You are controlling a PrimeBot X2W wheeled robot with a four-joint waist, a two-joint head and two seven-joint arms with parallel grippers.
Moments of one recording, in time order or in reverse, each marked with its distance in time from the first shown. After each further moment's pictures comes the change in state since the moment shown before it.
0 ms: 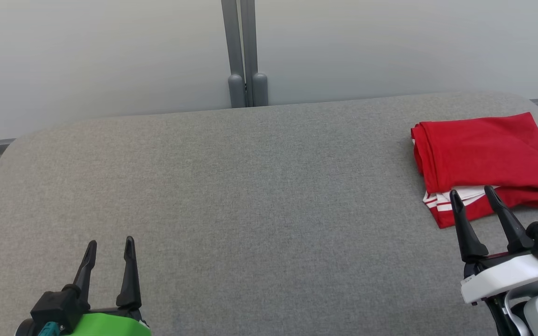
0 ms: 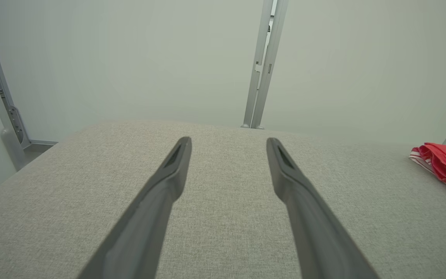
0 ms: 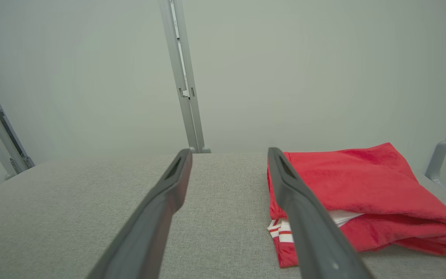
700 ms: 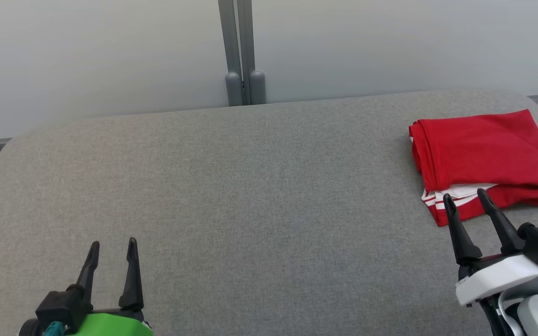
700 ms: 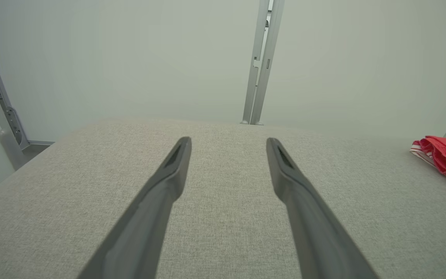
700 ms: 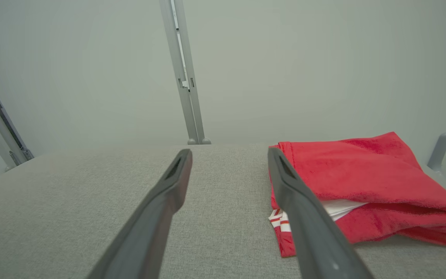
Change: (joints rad) left arm -0.004 -0.012 0.011 0.010 0.032 -0.006 0.000; right arm -0.015 0.000 0.026 0.036 0.002 0.000 0.000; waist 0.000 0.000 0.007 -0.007
